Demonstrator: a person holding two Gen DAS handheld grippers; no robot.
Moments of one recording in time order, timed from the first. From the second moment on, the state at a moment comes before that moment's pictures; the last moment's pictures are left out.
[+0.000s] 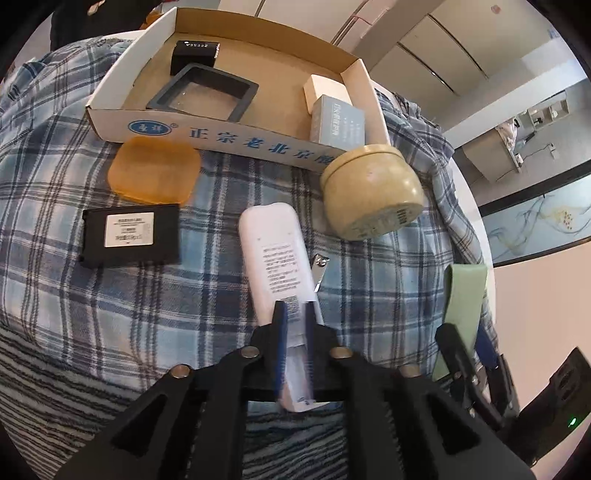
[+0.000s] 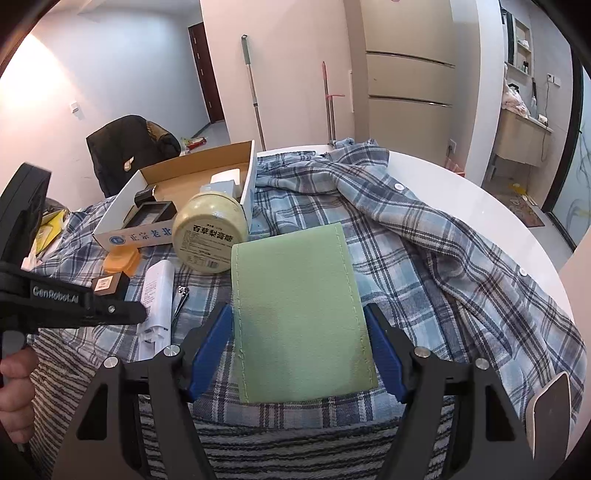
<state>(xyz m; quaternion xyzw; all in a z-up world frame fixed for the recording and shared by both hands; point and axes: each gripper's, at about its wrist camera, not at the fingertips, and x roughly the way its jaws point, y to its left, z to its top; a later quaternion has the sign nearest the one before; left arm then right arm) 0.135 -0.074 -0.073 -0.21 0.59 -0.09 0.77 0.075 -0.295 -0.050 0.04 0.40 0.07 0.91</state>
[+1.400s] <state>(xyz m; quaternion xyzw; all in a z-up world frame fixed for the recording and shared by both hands) 0.135 -0.020 -0.066 -0.02 0.56 0.01 0.83 0.074 -0.295 -0.050 0.00 0.39 0.04 0.92</state>
